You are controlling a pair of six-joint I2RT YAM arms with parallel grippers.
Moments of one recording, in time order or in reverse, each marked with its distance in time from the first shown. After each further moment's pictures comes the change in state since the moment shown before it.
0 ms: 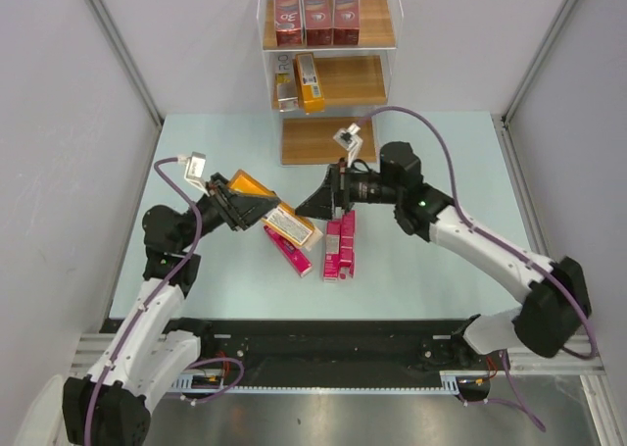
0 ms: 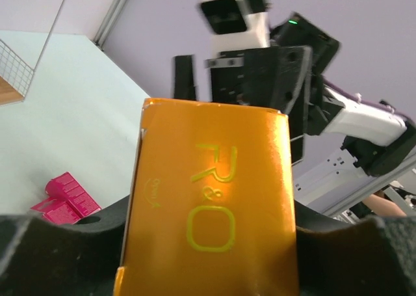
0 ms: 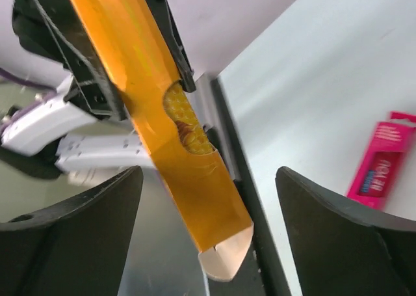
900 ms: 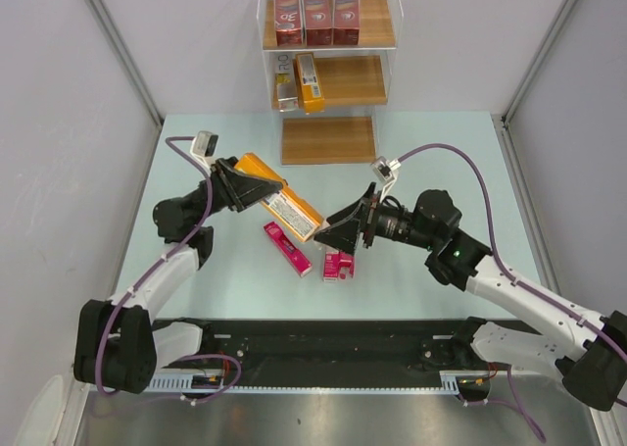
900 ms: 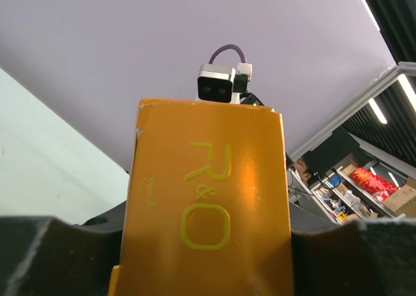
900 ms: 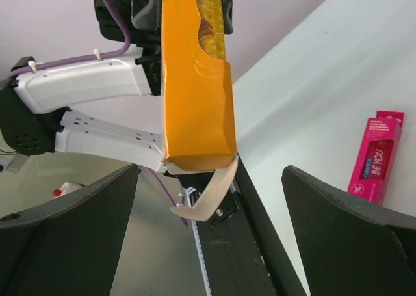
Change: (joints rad) left arm 0.000 0.389 0.038 0.733 0.127 -0.633; right arm 0.093 -0.441 -0.344 0.077 0.313 0.027
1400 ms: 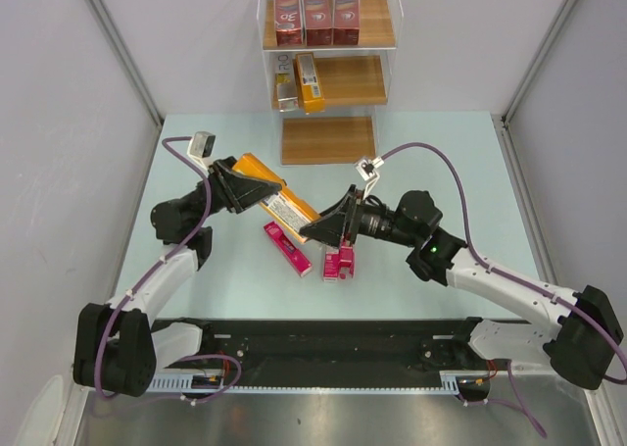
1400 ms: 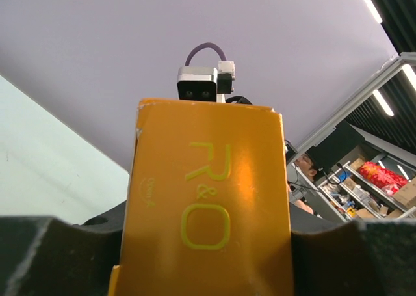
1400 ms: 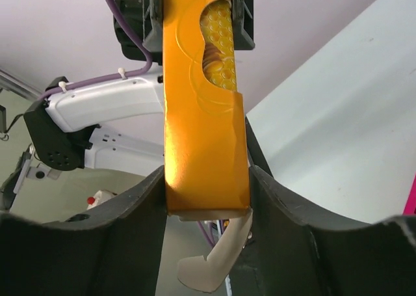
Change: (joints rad) left arm 0.002 -0.020 0.000 0.019 0.007 0.014; right arm 0.051 0.139 -0.010 0.243 0.003 0.123
